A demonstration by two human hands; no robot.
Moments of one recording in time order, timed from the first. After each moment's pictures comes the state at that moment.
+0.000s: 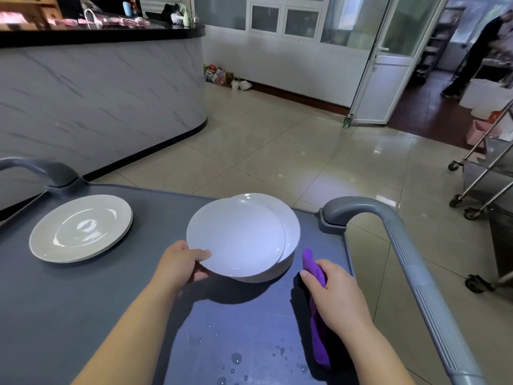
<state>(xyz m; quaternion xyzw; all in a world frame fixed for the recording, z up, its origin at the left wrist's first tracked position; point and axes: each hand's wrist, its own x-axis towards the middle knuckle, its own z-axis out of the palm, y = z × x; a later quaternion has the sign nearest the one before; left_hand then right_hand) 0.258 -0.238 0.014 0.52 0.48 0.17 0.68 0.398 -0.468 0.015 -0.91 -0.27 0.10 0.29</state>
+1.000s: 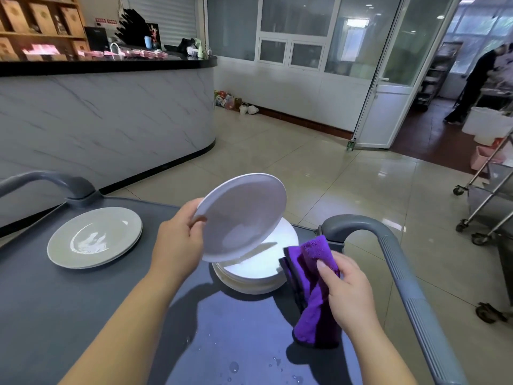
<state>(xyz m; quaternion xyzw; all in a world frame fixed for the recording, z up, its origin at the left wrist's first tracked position) 0.245 -0.263 0.088 0.78 0.33 0.38 0.37 0.394 -0.473 0.051 -0.79 -0.22 0.11 0.56</state>
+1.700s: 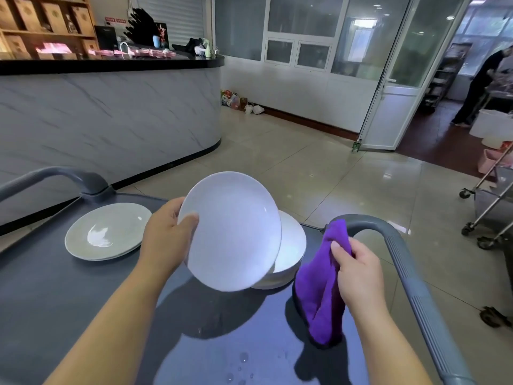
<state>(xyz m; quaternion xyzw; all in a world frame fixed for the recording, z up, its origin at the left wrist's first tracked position) 0.214 -0.257 0.109 0.71 0.38 0.39 0.44 0.385 -0.460 0.081 -0.75 -0.16 0.09 0.64</state>
